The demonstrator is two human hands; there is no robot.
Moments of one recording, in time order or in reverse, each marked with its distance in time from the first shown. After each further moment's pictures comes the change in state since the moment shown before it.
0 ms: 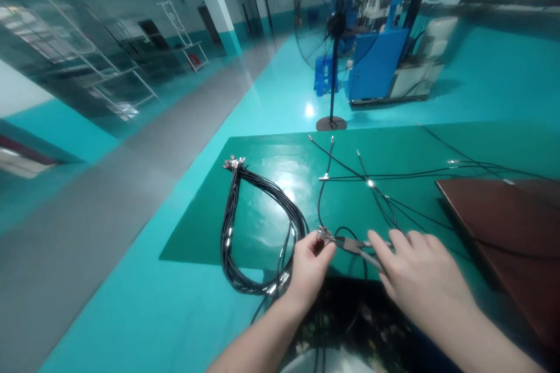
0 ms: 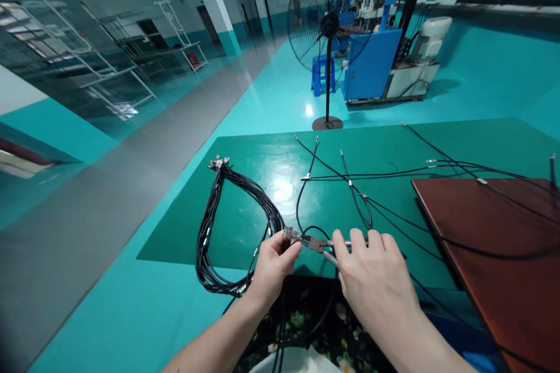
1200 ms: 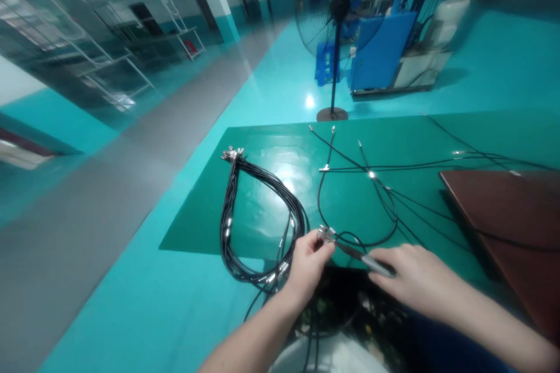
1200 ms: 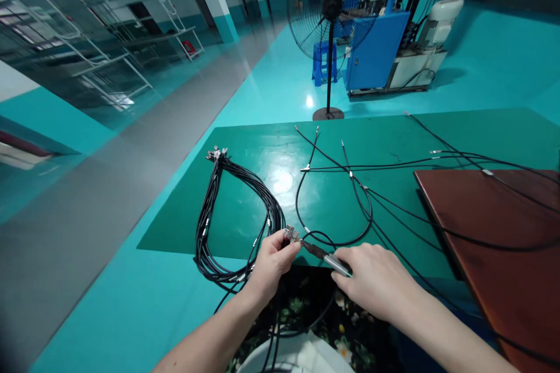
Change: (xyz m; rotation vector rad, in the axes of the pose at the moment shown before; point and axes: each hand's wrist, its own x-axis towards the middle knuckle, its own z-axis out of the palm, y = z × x) left_hand -0.007 -0.011 -0.005 -0.011 -0.049 -0.123; right_hand -0.001 0.011 0.014 0.517 -0.514 0.003
